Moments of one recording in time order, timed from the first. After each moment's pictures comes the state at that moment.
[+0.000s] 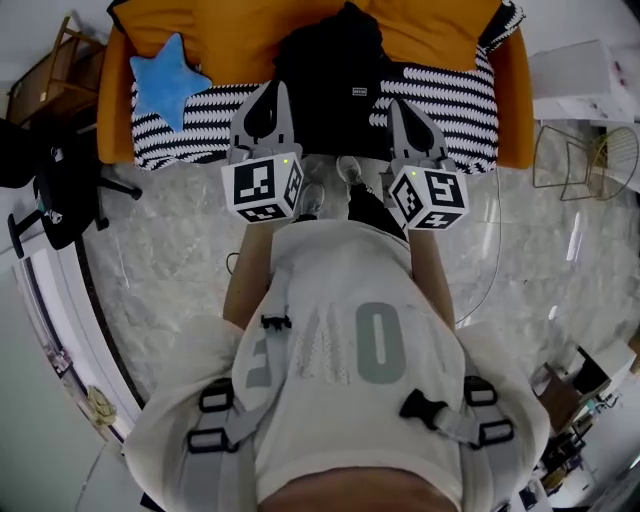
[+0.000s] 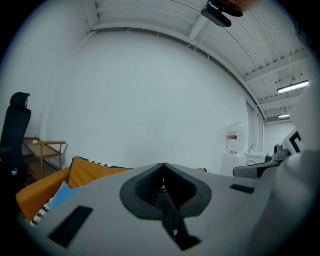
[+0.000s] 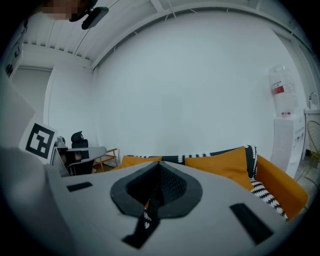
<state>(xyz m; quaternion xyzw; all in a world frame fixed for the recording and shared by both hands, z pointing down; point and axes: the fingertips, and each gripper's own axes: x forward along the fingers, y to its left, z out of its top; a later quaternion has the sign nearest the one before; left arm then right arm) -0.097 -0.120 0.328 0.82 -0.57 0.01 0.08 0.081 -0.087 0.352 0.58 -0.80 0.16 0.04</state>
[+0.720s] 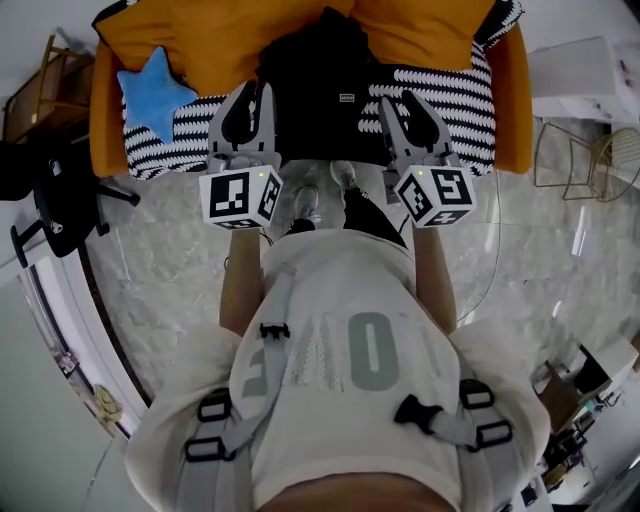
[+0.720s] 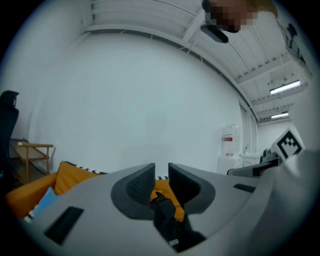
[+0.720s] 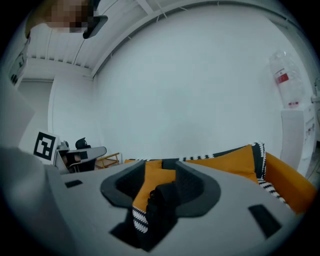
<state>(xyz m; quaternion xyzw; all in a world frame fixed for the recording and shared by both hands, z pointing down) -0.057 -0.162 0.315 0.84 -0.54 0.00 0.05 0.133 -0.138 0.354 0.55 -0.82 0.17 0.01</state>
